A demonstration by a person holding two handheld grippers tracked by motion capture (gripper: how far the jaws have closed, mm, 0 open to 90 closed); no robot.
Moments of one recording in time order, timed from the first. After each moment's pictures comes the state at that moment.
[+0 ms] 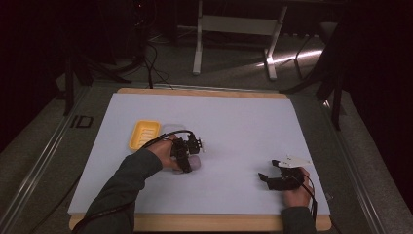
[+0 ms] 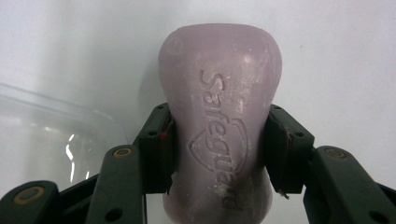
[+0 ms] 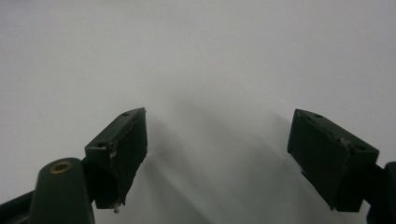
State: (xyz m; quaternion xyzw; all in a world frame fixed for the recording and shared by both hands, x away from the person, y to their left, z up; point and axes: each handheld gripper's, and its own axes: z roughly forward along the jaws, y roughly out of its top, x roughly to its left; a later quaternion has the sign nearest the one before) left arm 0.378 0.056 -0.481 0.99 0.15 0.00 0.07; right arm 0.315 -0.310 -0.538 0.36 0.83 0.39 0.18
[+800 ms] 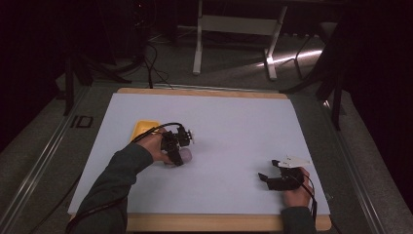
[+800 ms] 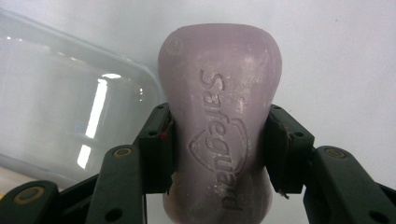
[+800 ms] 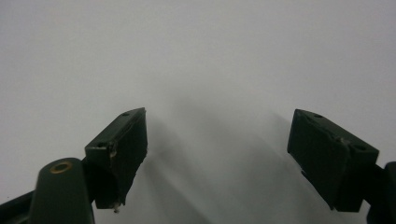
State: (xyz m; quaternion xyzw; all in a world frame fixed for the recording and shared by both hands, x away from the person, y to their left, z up) left arm 0.390 0.085 -0.466 0.98 0.18 0.01 0.07; right arm 0.315 -0.309 -0.538 0.35 0.83 0.39 0.18
